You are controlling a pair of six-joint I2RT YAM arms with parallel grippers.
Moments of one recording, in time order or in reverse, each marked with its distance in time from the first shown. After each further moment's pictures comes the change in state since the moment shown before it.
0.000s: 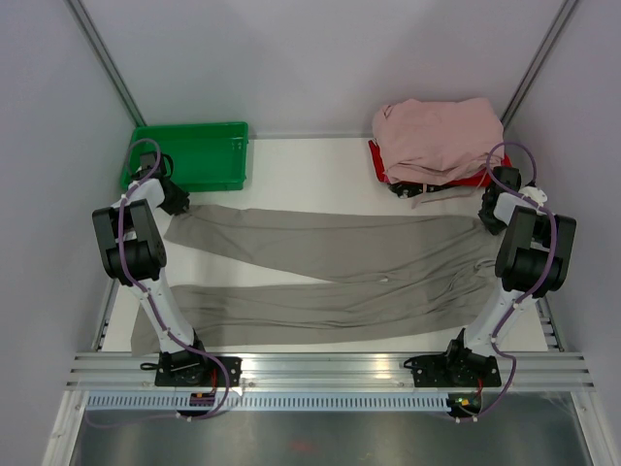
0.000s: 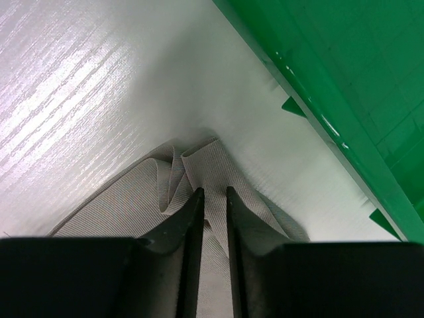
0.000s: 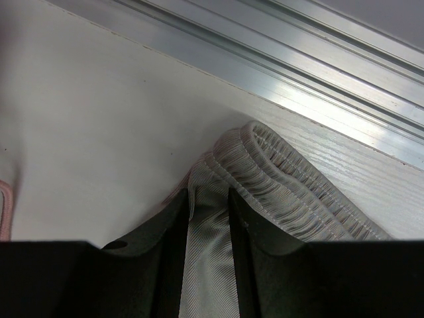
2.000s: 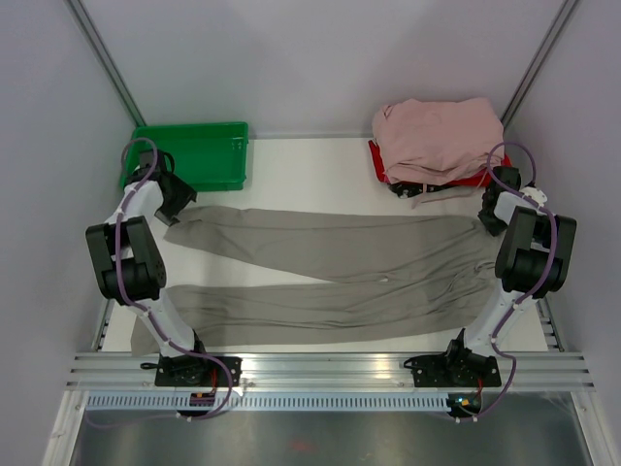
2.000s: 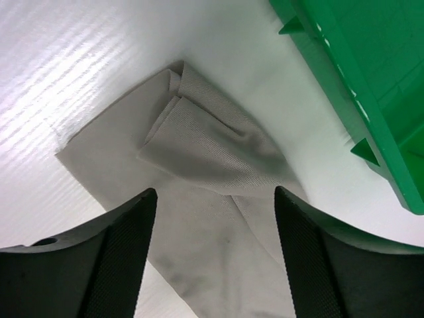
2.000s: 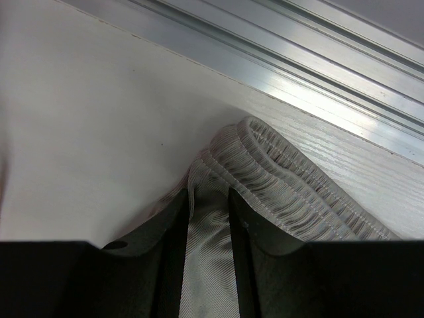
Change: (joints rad) left arm -0.032 -0.190 -0.080 -0.131 -0.027 -0.070; right arm 0.003 -0.007 0.009 -0.049 0.001 0.000
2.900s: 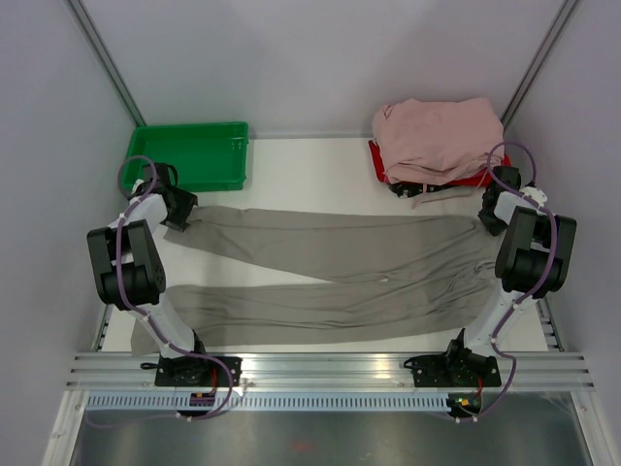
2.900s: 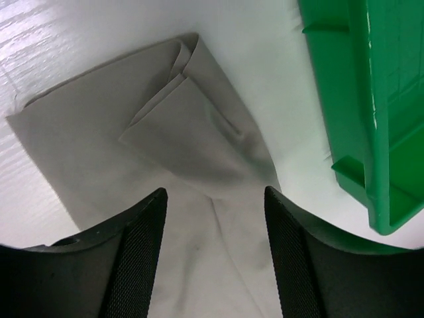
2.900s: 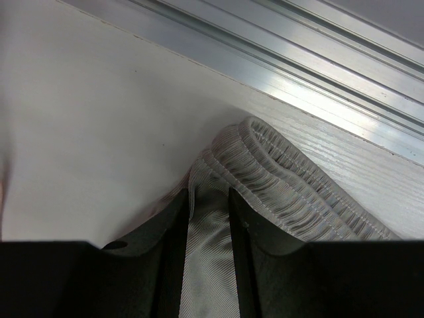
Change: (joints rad) left arm 0.000 -0.060 -0.179 0.161 0.017 -0.277; right arm 0.002 0.000 0.002 0.000 -0.002 0.000
